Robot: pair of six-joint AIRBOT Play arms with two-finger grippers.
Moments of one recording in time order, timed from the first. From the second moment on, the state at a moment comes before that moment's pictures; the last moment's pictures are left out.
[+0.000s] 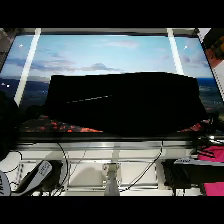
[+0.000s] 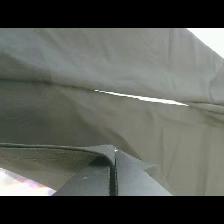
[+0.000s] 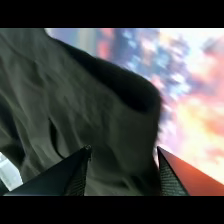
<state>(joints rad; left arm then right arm) 0.76 -0.99 0.54 0.49 -1.16 -0.66 -1.14 -1.57 0.90 -0.72 1.12 1.22</state>
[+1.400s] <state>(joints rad) 0.75 -0.72 0.72 0.79 -1.16 -0.90 -1.27 -1.14 0.98 -0.81 1.36 1.39</state>
